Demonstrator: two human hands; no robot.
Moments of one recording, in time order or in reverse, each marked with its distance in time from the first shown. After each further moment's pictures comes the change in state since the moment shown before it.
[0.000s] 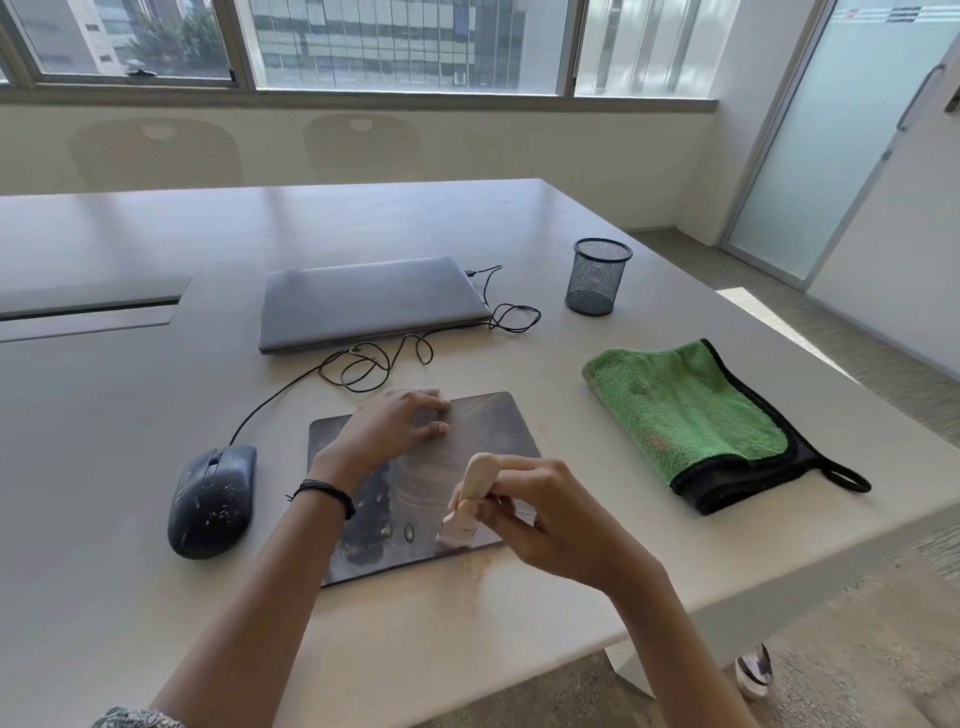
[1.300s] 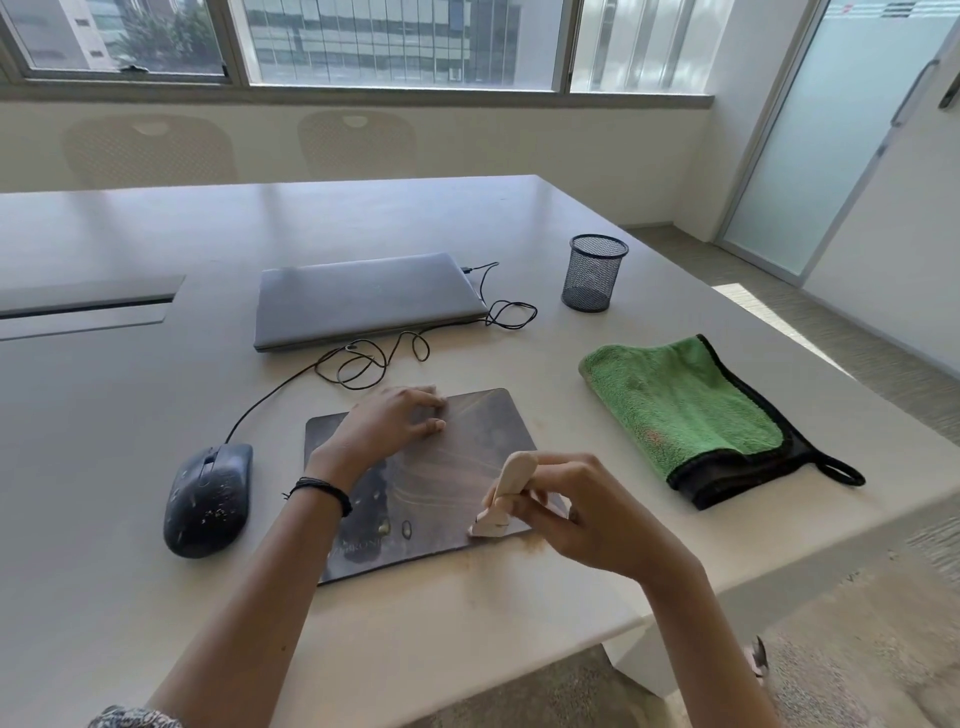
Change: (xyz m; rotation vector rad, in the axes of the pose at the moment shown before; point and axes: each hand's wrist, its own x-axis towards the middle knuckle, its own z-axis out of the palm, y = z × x) left_hand 0.000 0.000 0.000 -0.008 0.010 0.004; right_hand -0.014 0.003 -0.024 -0.040 -0.019 0.051
